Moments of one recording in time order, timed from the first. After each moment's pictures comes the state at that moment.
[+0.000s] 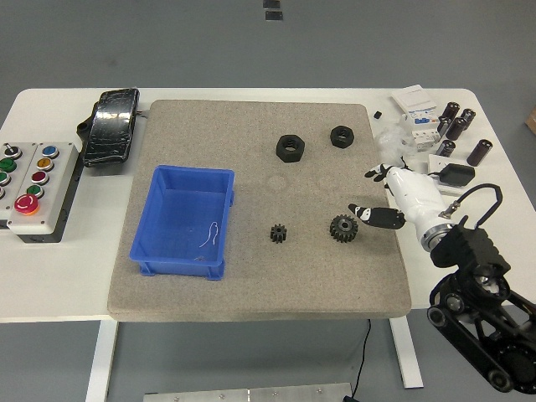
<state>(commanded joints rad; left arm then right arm) -0.05 0.19 -1.48 -0.18 1.12 -0.01 0.25 0.19 -0.33 0.99 1.51 -2.14 -0.14 -0.40</state>
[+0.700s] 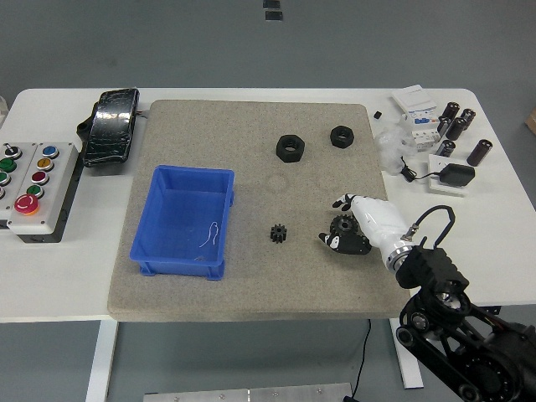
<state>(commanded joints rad) -0.01 0.17 -1.50 -0.18 1.11 -0.01 0.25 0.22 -0.27 0.87 1.44 -2.19 -0.11 -0.44</state>
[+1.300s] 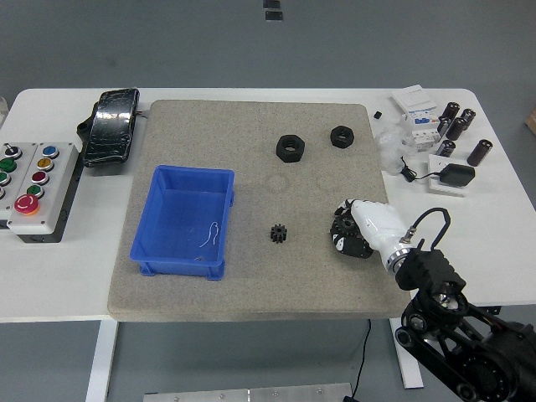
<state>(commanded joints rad) -0.01 0.17 -1.48 -0.18 1.09 -0.02 0.24 0.23 -0.27 0.86 1.40 -2.21 -0.13 -0.42</state>
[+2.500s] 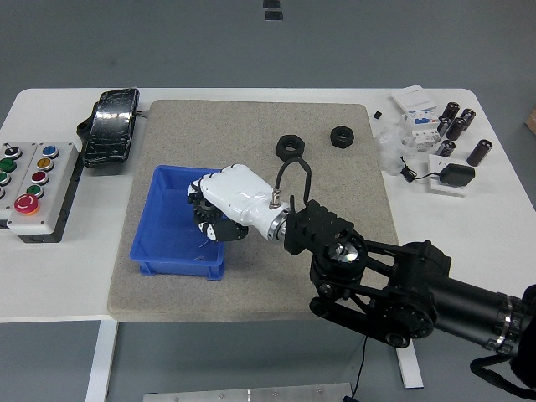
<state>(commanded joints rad) 0.00 0.17 -1.54 -0.18 1.15 0.01 0.29 0.74 -0.09 0.40 1.34 -2.10 -0.07 -0.32</state>
